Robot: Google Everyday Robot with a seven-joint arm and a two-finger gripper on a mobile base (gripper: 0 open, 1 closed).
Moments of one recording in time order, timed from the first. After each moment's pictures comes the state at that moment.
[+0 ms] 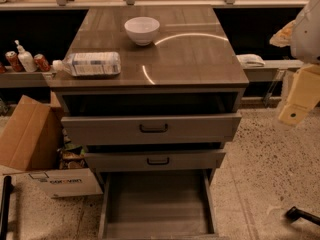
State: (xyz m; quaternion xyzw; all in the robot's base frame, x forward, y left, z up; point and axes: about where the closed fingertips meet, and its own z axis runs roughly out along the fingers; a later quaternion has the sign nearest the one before) arm 0.438 -0.216 0.977 -0.60 0.78 -0.04 0.16
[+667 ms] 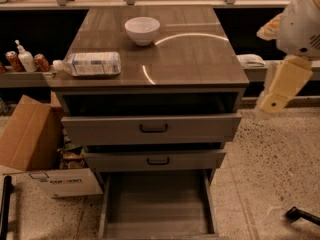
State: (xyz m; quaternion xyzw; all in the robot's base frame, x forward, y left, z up) arm 0.458 -0.196 0.980 -0.60 0.77 -0.02 0.20
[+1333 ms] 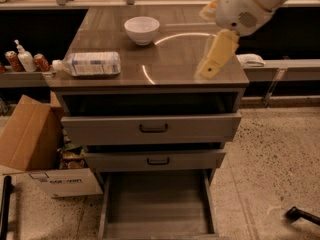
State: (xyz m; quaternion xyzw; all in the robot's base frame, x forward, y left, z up) arm 0.557 -0.100 0.980 -0.64 0.71 0.08 0.30
